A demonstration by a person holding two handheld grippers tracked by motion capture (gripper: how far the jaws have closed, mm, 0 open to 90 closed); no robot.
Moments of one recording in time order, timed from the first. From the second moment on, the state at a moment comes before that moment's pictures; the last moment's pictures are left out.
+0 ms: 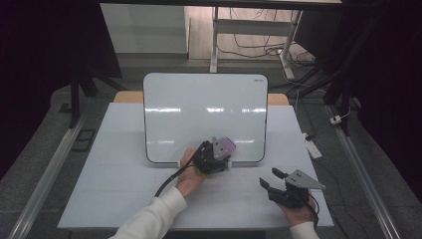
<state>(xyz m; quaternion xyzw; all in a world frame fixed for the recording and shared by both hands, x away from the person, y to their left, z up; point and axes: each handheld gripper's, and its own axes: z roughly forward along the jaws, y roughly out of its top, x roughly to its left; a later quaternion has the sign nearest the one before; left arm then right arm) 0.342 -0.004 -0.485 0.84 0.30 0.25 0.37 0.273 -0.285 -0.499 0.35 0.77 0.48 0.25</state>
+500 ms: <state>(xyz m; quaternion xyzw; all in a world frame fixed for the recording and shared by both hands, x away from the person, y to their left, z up) 0.349 0.007 -0.477 0.85 0.30 0.22 0.37 0.272 -0.291 -0.499 0.36 0.76 0.47 0.26</state>
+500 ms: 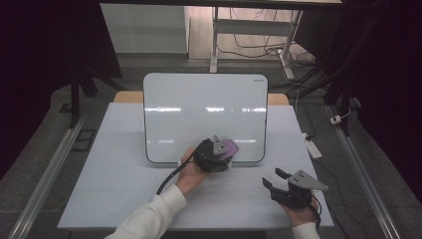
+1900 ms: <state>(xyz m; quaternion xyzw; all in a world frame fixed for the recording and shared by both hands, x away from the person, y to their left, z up) 0.342 0.094 -0.470 0.83 0.35 0.25 0.36 0.269 -0.301 -0.497 0.39 0.74 0.47 0.28</state>
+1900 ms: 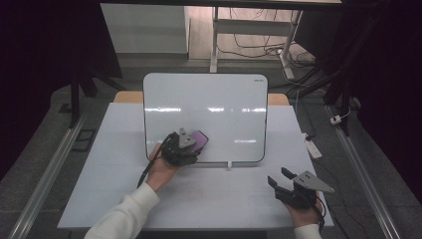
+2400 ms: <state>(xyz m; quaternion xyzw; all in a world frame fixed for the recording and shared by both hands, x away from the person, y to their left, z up) 0.324 0.117 -0.487 0.83 0.37 0.24 0.34 0.270 -0.298 -0.497 0.38 0.75 0.47 0.28</state>
